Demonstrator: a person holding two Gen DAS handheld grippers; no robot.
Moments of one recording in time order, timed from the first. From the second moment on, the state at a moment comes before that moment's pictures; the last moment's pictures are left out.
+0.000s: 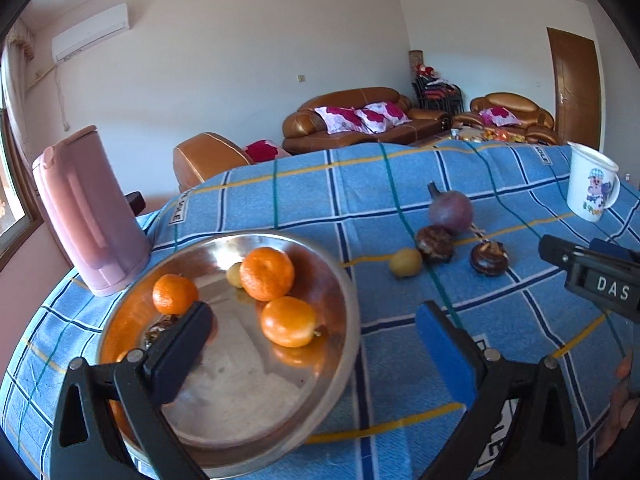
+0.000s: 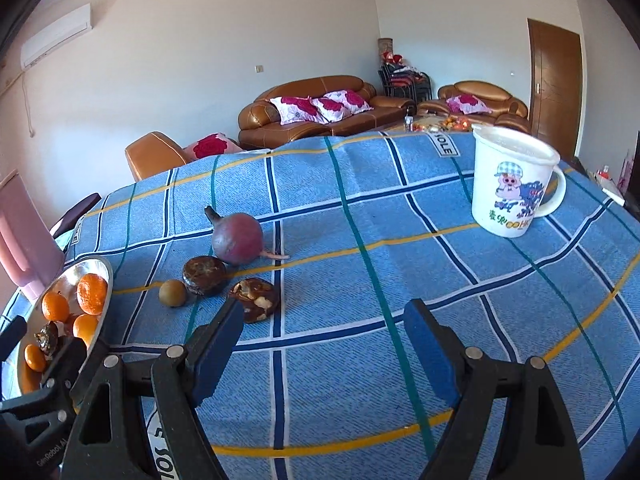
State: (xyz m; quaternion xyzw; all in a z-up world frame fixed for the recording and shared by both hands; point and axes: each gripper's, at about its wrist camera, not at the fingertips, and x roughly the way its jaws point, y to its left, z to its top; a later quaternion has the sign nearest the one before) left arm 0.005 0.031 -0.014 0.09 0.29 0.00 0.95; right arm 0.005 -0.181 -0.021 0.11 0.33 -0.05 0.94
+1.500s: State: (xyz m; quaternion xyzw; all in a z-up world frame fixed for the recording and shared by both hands) left arm 0.118 -0.037 -0.042 0.14 0.44 -0.17 0.87; right arm 0.069 -0.191 -0.027 0.14 0.36 0.02 0.92
